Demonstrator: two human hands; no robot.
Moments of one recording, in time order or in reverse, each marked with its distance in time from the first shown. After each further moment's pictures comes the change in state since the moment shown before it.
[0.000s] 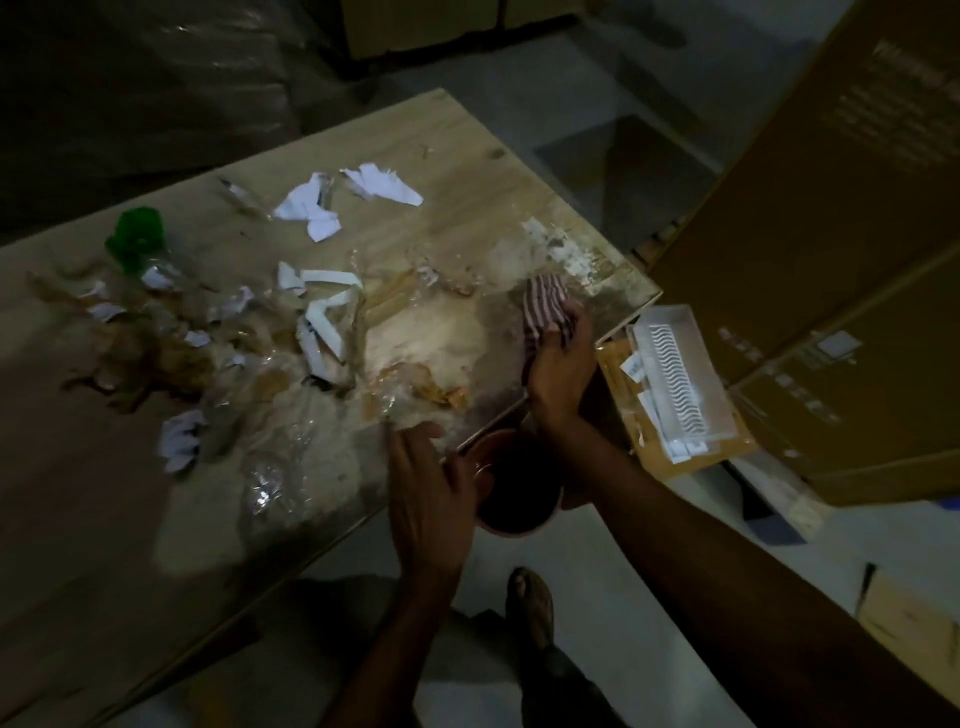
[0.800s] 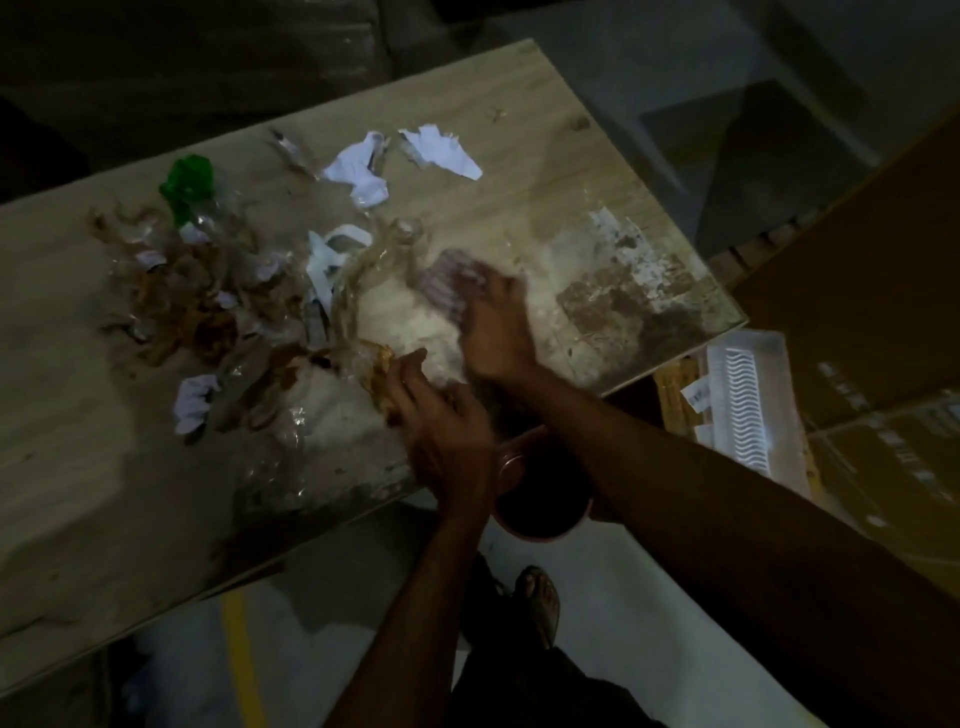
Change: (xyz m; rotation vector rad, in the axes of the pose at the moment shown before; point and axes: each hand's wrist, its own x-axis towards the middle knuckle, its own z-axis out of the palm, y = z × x) left_hand 0.079 0.028 0.062 -0.064 0.406 -0.266; right_hand 0.037 -0.008 0.109 -0.596 -0.681 -0.683
